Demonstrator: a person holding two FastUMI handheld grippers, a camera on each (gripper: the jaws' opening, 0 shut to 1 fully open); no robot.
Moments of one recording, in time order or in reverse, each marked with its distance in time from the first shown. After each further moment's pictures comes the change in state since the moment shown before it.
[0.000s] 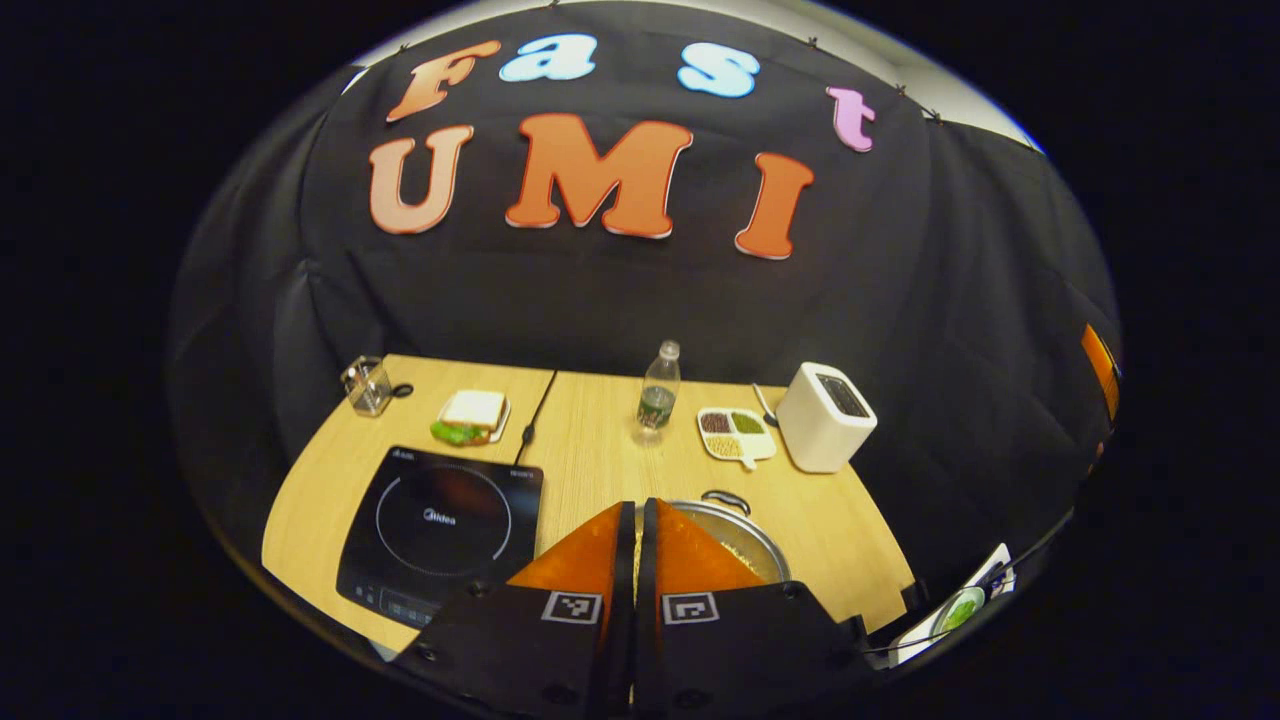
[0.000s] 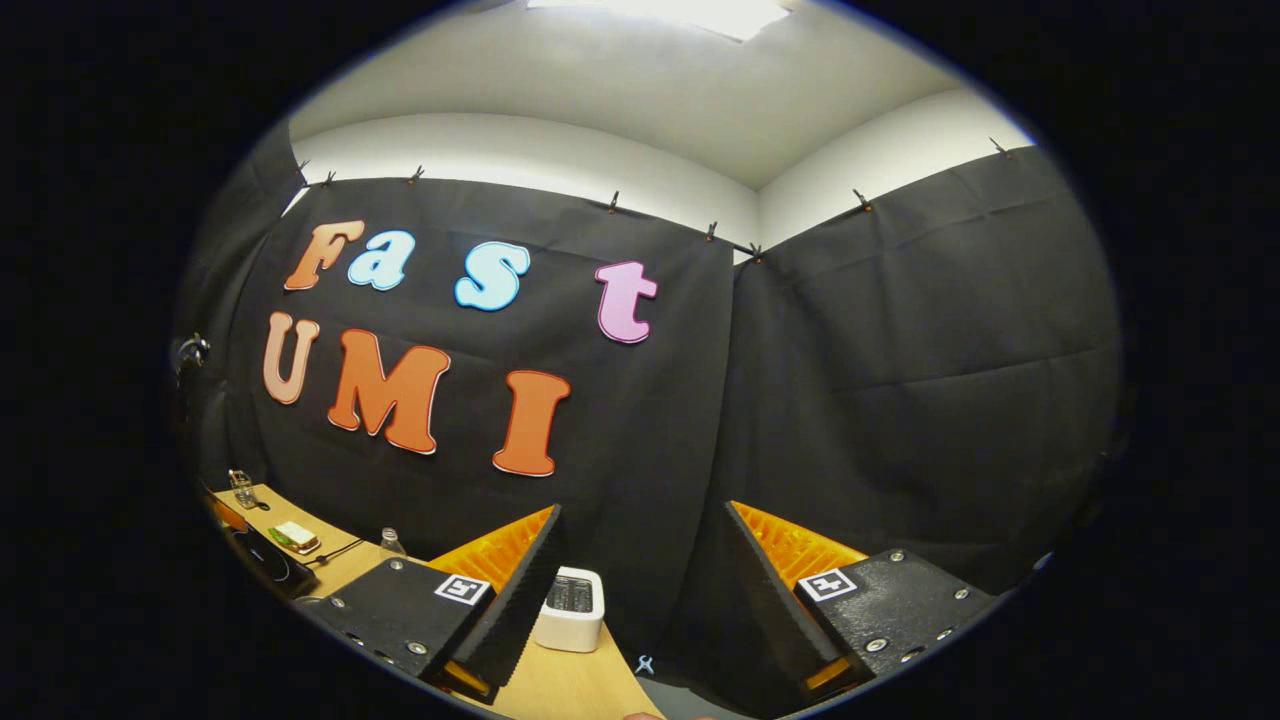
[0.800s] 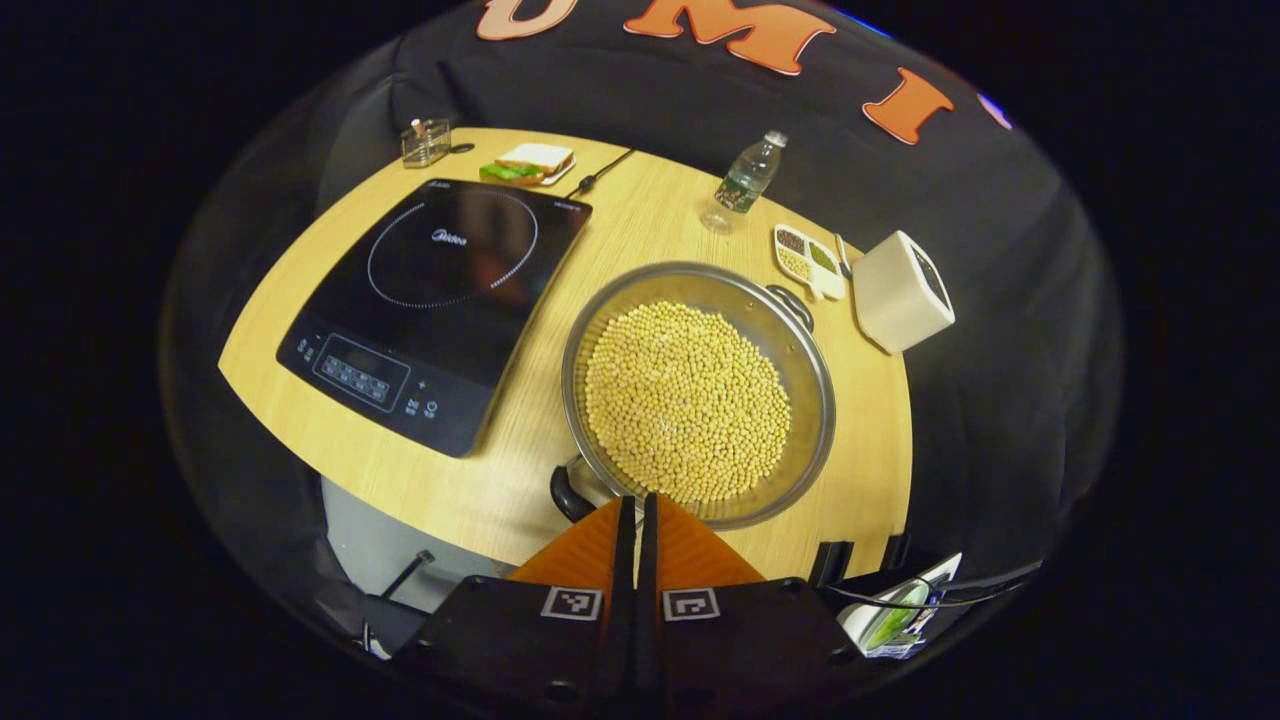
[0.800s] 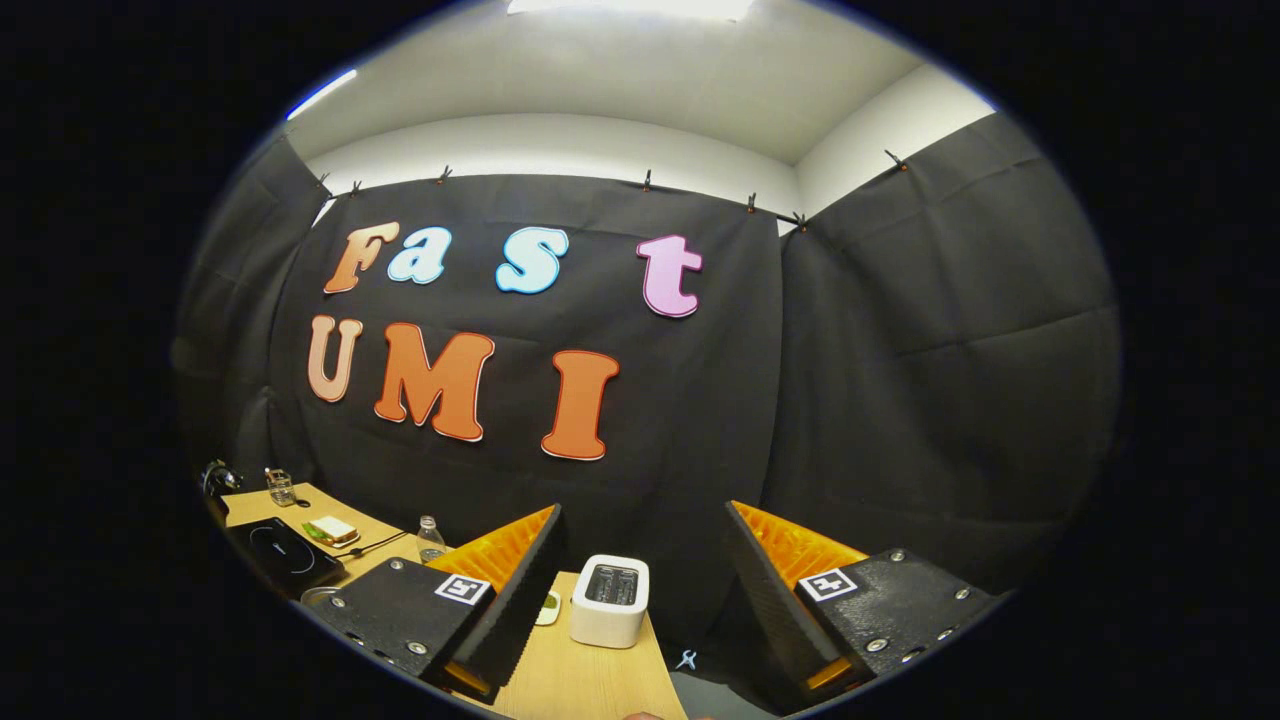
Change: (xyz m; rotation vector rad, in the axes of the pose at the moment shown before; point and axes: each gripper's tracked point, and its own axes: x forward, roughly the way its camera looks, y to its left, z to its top) left arm -0.008 -0.013 -0.190 -0.312 0.509 0.100; right arm 0.028 0.002 -0.048 0.058 0.038 0.140
